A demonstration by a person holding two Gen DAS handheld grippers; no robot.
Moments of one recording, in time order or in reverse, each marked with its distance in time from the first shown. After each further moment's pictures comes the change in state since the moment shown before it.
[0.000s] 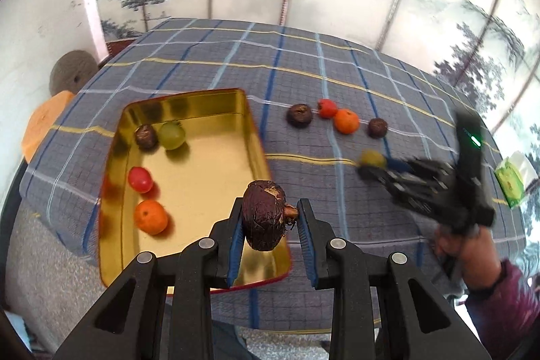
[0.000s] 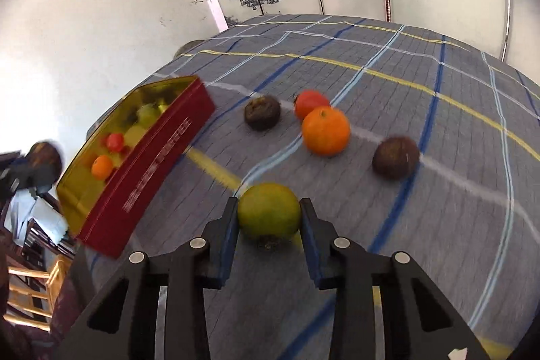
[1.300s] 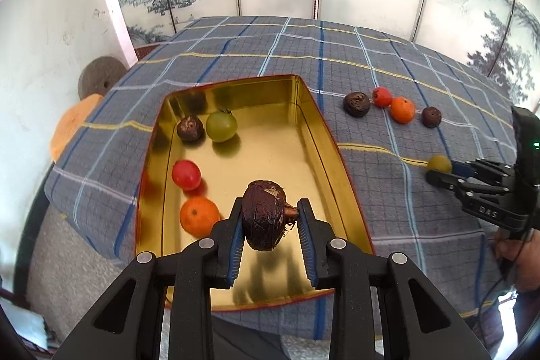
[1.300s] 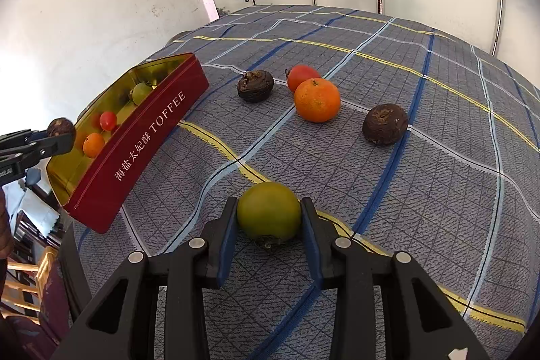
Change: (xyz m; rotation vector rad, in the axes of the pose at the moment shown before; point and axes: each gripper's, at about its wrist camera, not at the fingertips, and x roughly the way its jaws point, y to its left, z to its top) left arm 0.027 0.031 -0.011 0.045 -0.019 0.163; right arm 0.004 0.004 -0.016 -0.009 0.026 -0.053
